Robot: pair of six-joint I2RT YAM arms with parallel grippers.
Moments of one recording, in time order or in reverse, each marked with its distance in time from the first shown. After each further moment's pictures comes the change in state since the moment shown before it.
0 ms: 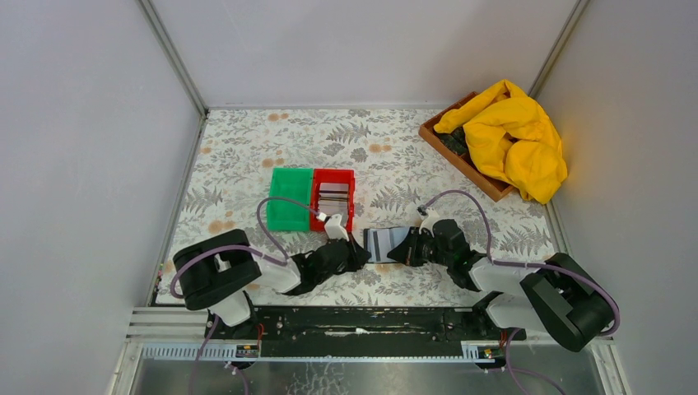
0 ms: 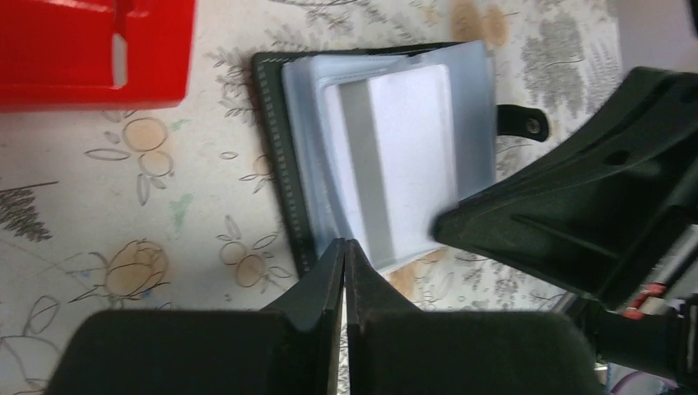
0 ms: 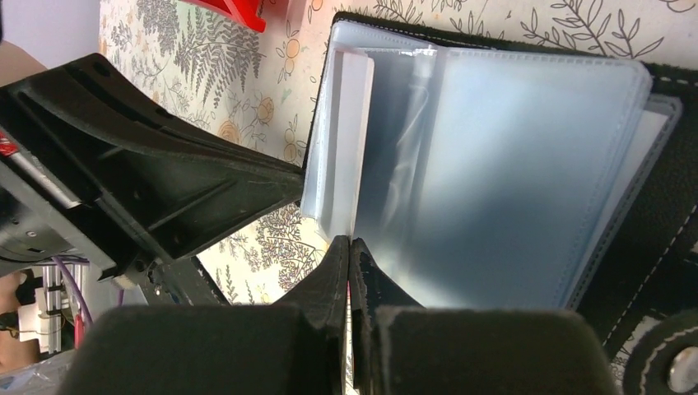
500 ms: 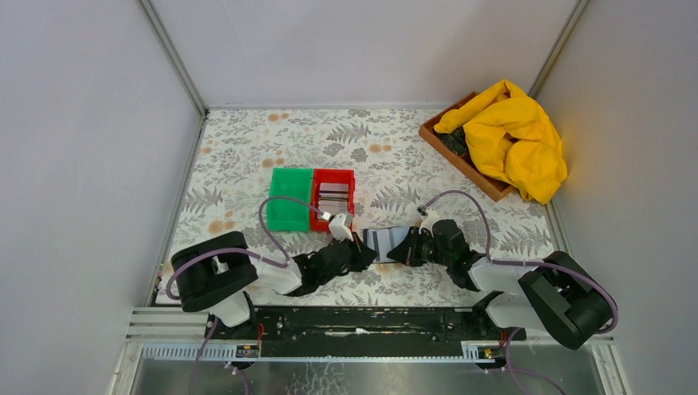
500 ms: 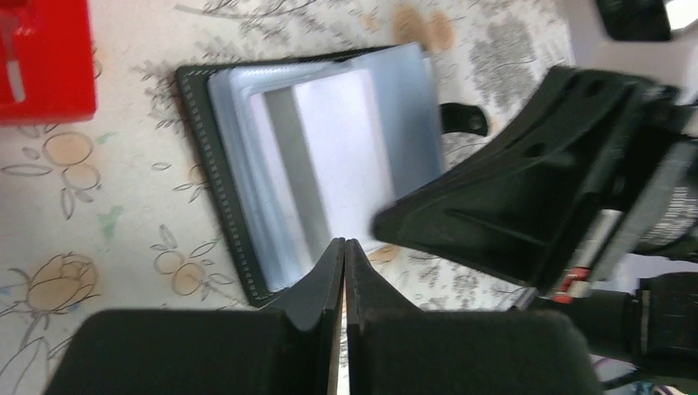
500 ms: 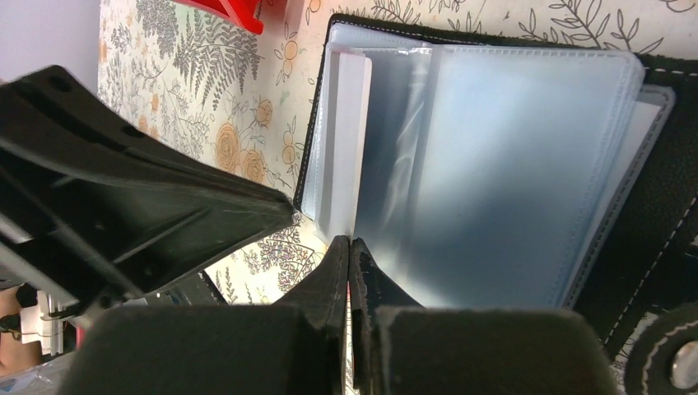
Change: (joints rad) left arm -0.034 -0.051 0.023 0.011 -0.012 0.003; right arm 0.000 0.023 -0.002 0.024 0.004 0.006
